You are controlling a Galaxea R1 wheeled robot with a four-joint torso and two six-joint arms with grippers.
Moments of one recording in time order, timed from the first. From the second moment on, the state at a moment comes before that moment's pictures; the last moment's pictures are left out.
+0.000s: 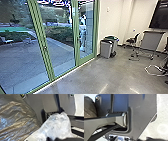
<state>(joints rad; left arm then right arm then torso) 1.39 3.02 -2.78 -0.34 0.32 0.37 -1.49 3.00 -2.61 -0.35 -0.18 0.41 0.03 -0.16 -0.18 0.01</state>
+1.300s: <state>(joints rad) 1.40 3.02 -2.78 -0.34 0.32 0.37 -1.49 3.00 -2.62 -0.35 -0.18 0.41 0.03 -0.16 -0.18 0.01</state>
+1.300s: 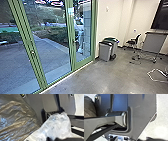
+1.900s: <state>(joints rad) 1.40 3.02 -2.78 -0.34 0.31 0.37 -1.49 3.00 -2.62 -0.36 -0.18 0.41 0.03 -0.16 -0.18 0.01</state>
